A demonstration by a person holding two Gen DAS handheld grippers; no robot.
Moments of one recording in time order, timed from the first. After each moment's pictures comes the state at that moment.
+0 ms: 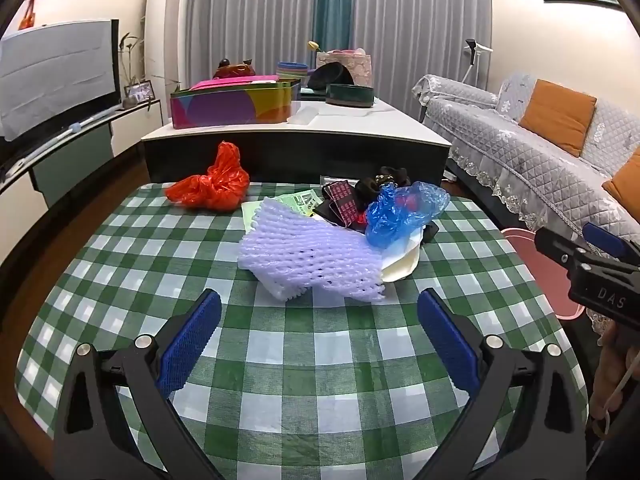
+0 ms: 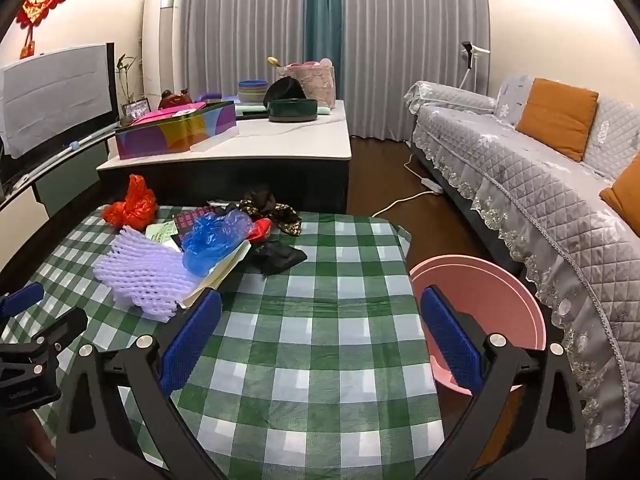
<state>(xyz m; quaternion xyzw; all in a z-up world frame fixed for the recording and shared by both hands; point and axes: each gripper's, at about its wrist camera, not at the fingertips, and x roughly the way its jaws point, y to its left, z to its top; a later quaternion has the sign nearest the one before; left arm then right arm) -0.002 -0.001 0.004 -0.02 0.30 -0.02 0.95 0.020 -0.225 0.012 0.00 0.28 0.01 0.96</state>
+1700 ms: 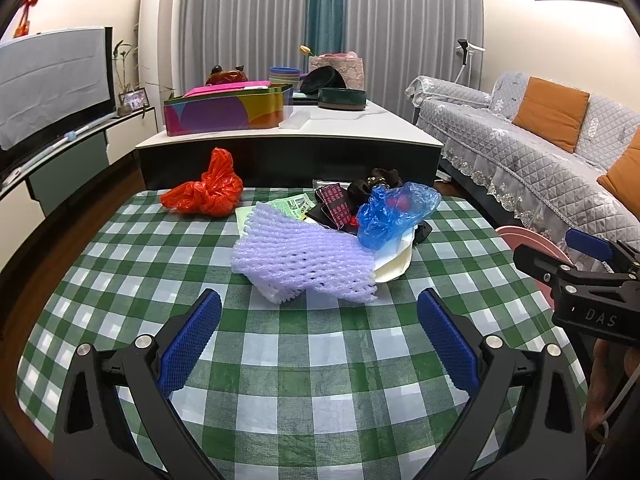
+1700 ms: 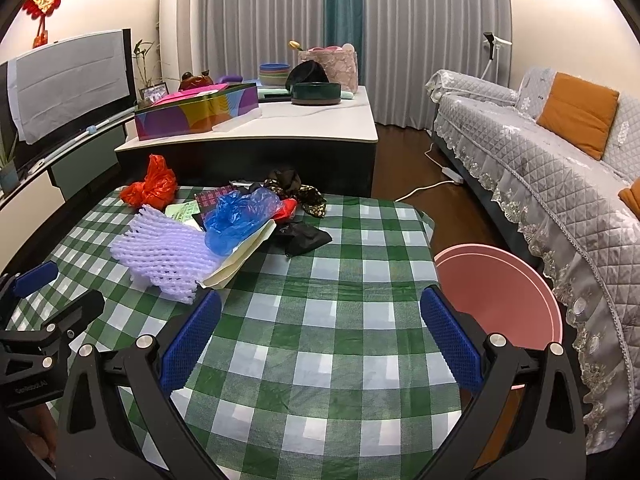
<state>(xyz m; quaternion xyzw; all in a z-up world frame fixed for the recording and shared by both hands) -0.006 -0.005 0.003 -0.01 0.29 -0.03 0.96 0.020 -0.214 0.004 -0.01 0.30 0.05 0.95</state>
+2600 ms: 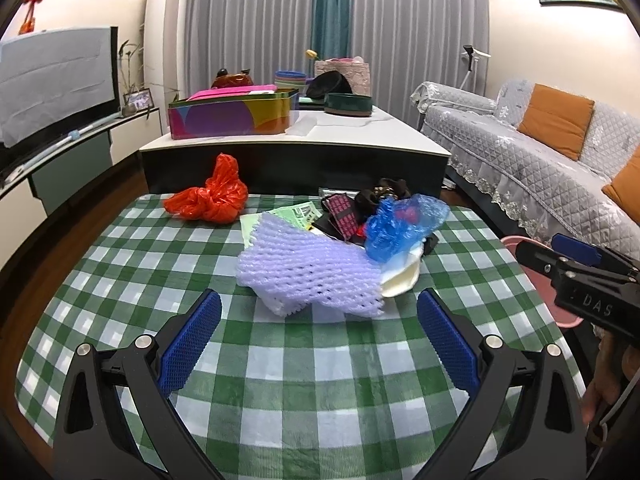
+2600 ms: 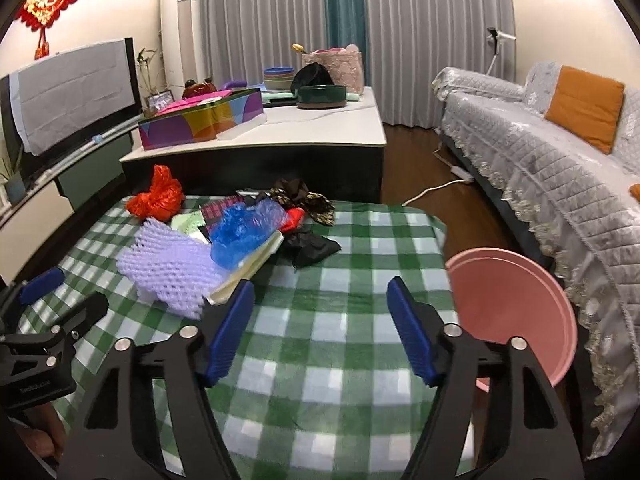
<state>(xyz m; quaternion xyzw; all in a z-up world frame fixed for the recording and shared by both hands) 0.009 -0.002 0.006 -0.02 0.28 -0.02 0.96 0.040 -0.218 0.008 0.02 0.30 0.07 0.95</state>
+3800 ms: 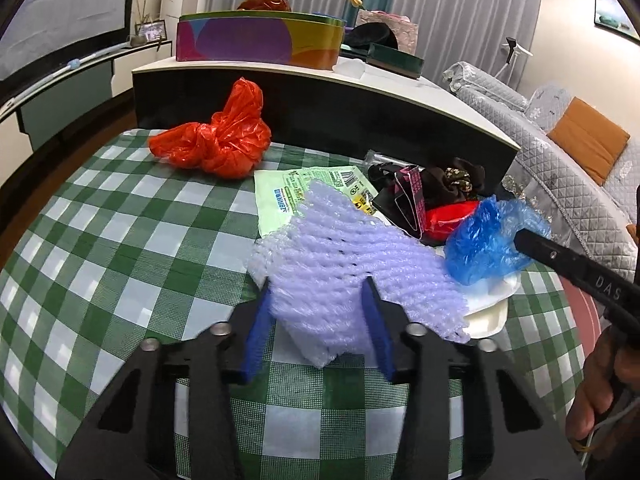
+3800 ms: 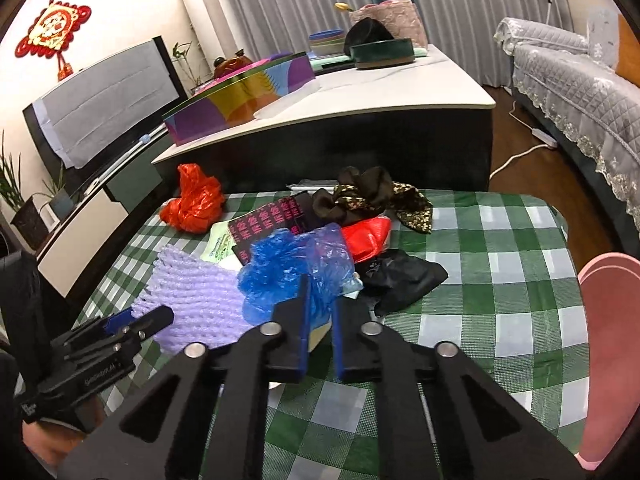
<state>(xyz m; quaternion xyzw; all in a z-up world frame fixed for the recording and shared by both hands) 0.096 0.043 -0.041 -0.09 0.36 -0.01 0.93 0.145 -0.181 -0.030 0.08 0.35 0.20 0.91</state>
